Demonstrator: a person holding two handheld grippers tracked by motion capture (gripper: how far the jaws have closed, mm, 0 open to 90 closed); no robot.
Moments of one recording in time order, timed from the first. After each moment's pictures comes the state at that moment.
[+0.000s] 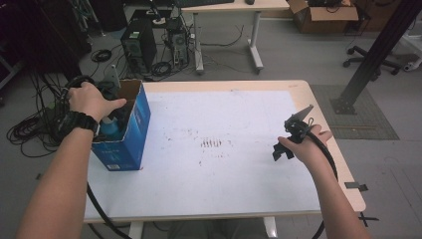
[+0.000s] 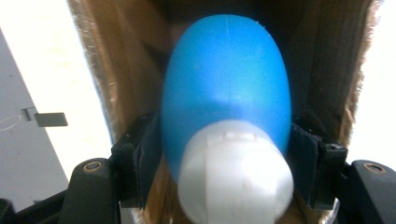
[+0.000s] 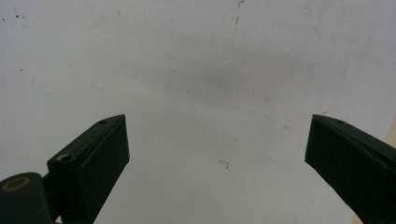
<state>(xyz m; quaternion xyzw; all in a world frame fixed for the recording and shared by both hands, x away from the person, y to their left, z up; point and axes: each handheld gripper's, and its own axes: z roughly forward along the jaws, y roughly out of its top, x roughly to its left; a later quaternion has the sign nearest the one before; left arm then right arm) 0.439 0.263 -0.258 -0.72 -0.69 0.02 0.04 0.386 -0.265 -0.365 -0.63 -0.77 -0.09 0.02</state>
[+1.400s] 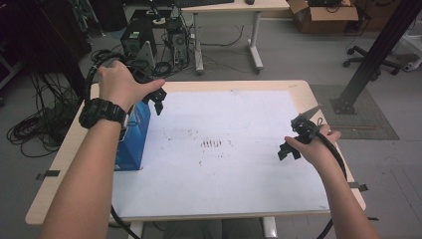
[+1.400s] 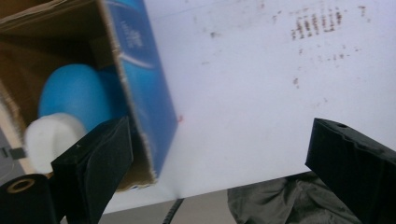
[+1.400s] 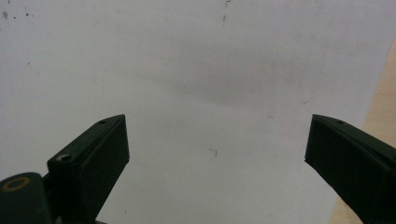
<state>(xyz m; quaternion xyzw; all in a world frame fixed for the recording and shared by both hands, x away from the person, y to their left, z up) 0.423 0.154 -0.195 -0.78 -0.63 -0.01 -0.02 0.377 -0.279 -0.354 -0.63 -0.77 -0.10 0.02</state>
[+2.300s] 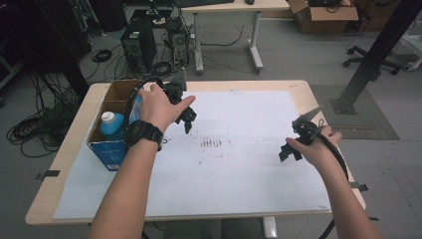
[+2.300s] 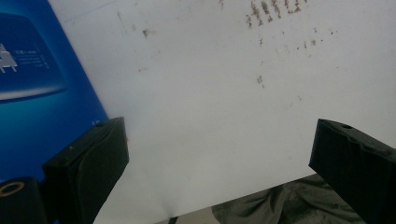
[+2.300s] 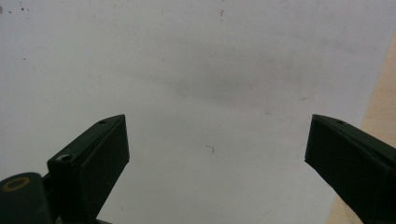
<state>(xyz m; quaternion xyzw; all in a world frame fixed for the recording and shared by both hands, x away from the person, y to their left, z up) 0.425 0.096 -0.263 -0.81 -0.59 0.02 -0.01 0.375 -0.282 -0.355 -0.63 -0.77 -0.10 0.02</state>
